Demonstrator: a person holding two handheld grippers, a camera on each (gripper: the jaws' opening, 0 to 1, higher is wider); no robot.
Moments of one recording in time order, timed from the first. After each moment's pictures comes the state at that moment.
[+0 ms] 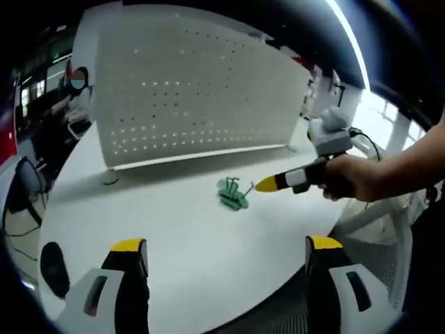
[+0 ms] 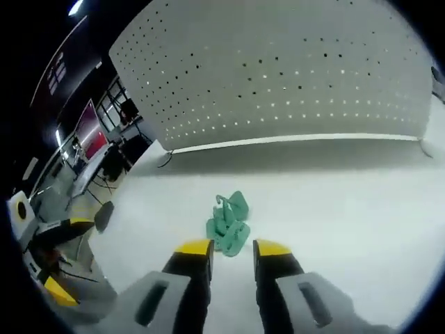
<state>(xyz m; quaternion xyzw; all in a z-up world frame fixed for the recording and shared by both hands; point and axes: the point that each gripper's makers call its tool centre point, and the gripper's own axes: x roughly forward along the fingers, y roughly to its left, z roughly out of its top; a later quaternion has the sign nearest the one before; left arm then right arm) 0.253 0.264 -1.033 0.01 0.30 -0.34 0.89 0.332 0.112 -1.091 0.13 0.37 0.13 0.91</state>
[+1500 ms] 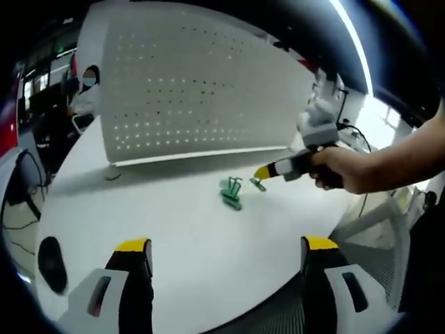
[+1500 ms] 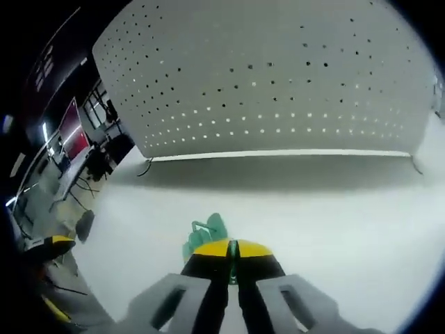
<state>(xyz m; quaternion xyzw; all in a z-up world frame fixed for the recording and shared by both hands) 0.254 0.267 -1.036 0.00 0.31 -0.34 0.89 0.353 0.081 -1.087 0.10 0.37 0.08 0.92</state>
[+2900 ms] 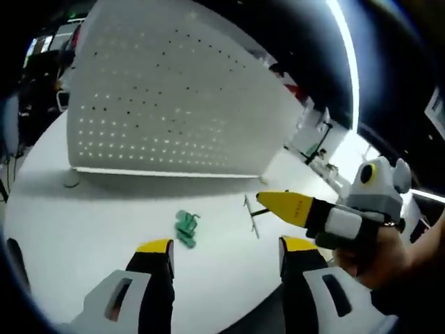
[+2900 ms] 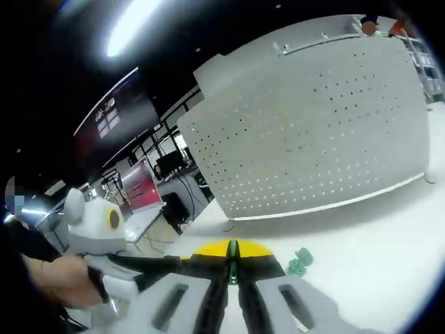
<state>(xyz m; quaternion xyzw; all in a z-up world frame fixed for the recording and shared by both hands) 0.272 0.201 -0.986 -0.12 0.32 -0.40 0.85 0.286 0.170 -0.948 0.19 0.16 0.19 0.95</state>
